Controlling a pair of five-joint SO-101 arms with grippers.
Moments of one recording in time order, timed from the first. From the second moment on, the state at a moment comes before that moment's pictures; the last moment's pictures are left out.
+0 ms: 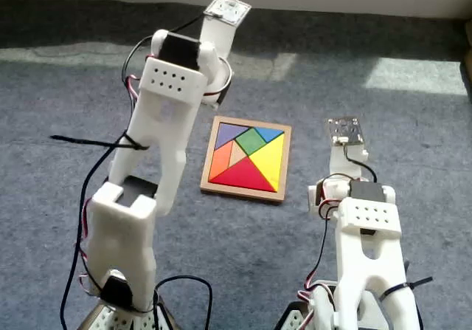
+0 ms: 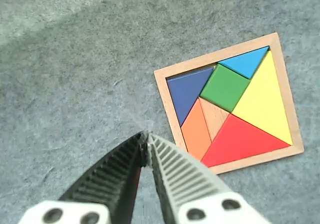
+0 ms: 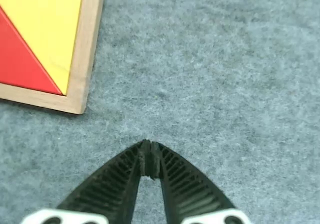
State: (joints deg) left arm 13.0 28.9 -50.5 101.1 0.0; right arm -0.4 -36.0 57.0 56.7 12.6
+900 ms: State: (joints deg) left arm -1.3 -73.6 52.4 74.8 0.3; right arm -1.9 -78.1 80.7 57.5 12.6
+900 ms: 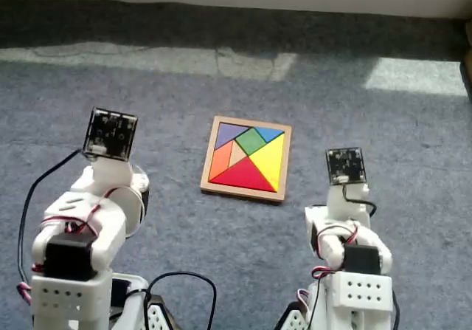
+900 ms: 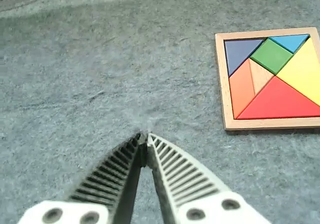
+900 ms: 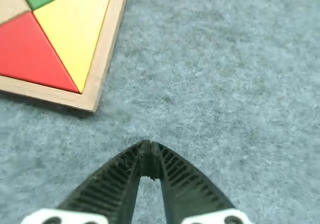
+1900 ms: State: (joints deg) left arm -4.6 -102.2 96.0 74.9 0.3; right arm -4.3 -104.1 95.8 70.5 8.0
